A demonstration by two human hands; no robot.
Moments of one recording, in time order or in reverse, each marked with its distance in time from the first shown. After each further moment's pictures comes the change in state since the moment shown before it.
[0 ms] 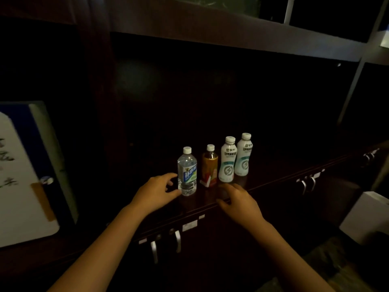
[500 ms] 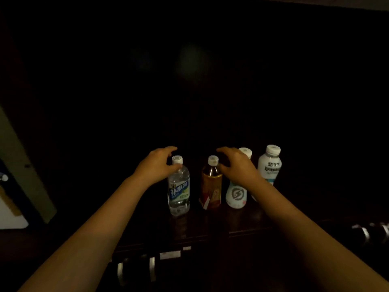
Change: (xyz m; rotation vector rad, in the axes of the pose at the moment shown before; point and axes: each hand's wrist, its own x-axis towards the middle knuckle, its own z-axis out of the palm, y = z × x) left_hand 0.159 0.025 0.028 0.095 0.232 -0.218; right_hand 0.235 0.076 -0.004 0.179 -0.132 -0.391
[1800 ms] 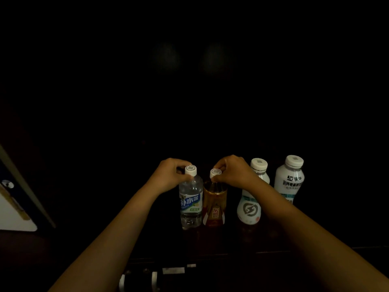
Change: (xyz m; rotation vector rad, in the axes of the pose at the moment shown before) left_hand 0.020 0.011 0.021 -0.208 -0.036 0.002; right_hand 0.049 0.012 0.026 0.076 -0.214 -0.009
